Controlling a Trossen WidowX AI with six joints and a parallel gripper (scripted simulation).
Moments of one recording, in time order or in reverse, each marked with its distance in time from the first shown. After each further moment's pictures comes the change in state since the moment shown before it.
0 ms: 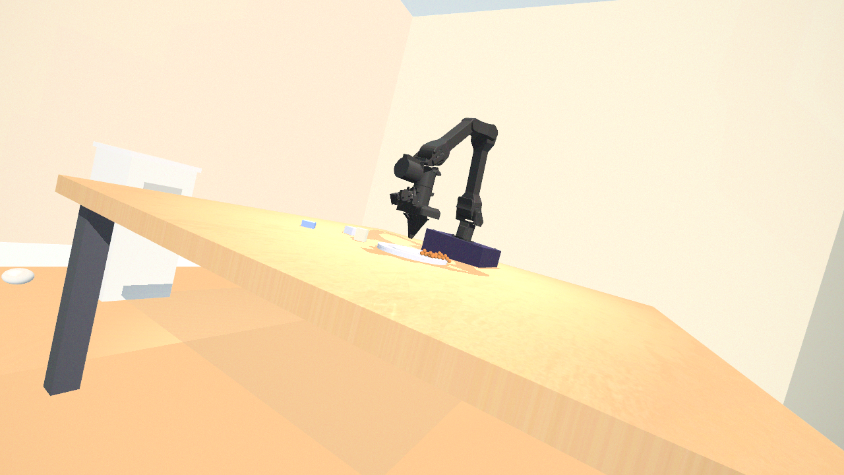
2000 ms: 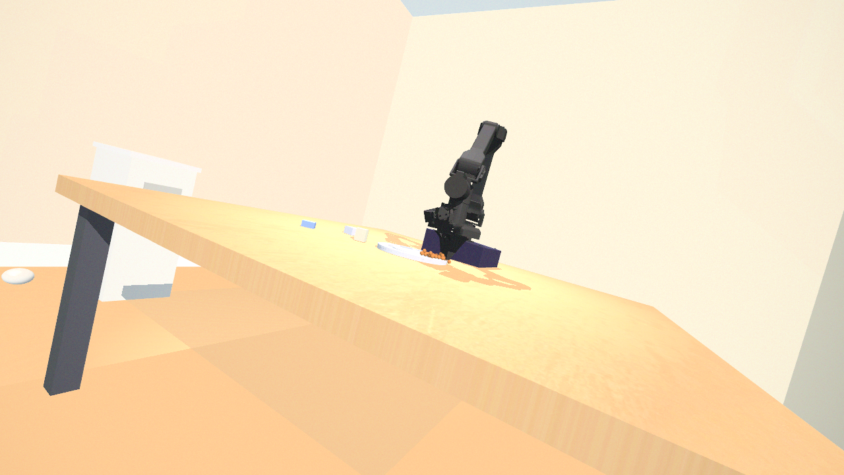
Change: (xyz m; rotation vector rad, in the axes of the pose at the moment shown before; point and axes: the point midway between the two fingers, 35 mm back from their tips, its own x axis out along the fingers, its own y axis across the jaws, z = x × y) arm 0.025 0.122 -0.062 -0.003 0.009 0.010
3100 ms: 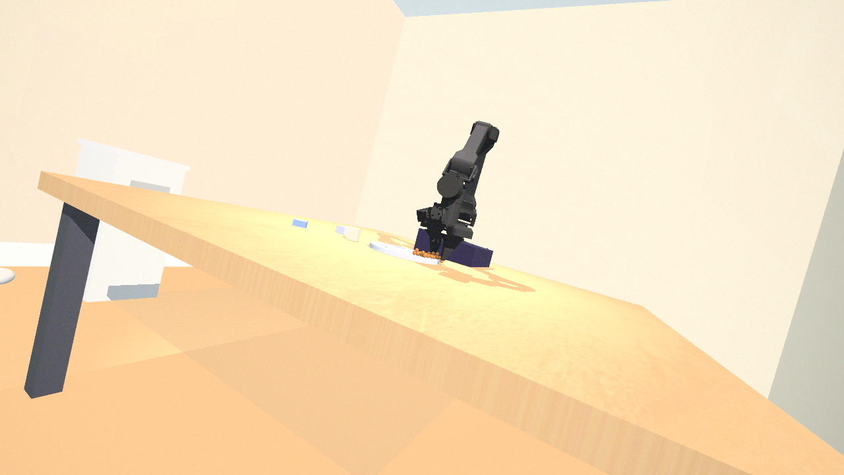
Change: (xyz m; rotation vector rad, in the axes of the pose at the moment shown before) arm 0.000 0.000 0.000 0.000 -0.001 0.001
